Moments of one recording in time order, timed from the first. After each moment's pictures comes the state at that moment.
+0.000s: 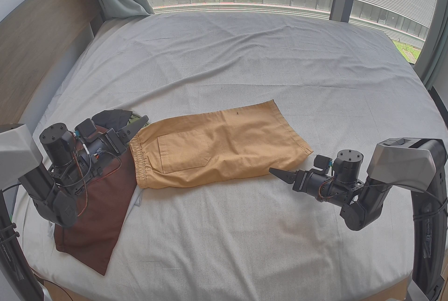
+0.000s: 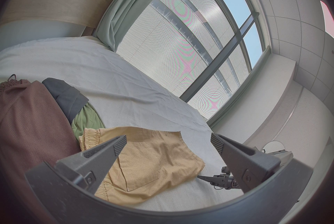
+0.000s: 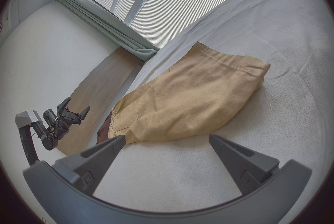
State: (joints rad) left arm -0.08 2.06 -0.59 -1.55 -0.44 -0.60; right arm 0.30 2.44 -0.80 -1.41 0.44 0.53
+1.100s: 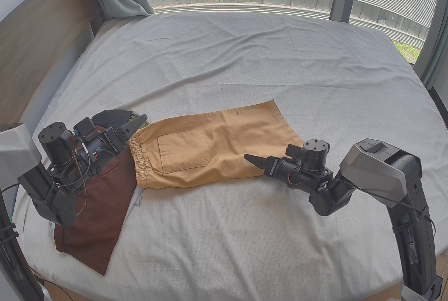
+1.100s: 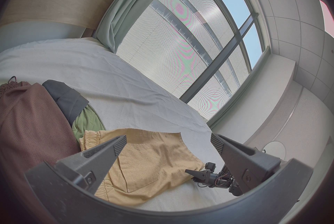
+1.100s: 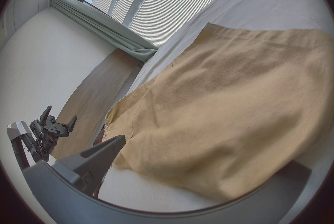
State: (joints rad) left arm -0.08 2.05 -0.59 -1.55 -0.44 -0.60; right arm 0.38 2.61 -1.27 -1.14 0.37 0.61
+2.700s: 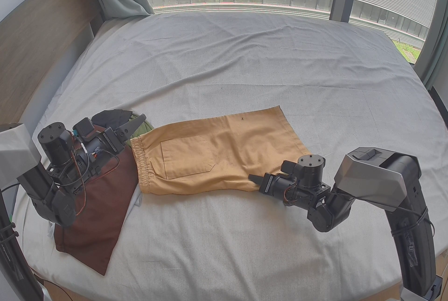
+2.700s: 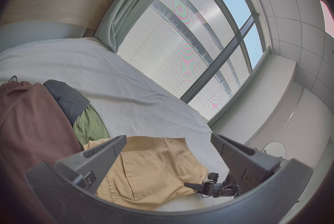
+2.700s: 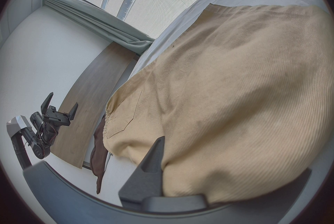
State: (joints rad) left arm -0.07 2.05 -0.59 -1.55 -0.44 -0.60; right arm 0.44 2.60 -1.11 -1.23 0.33 0.64
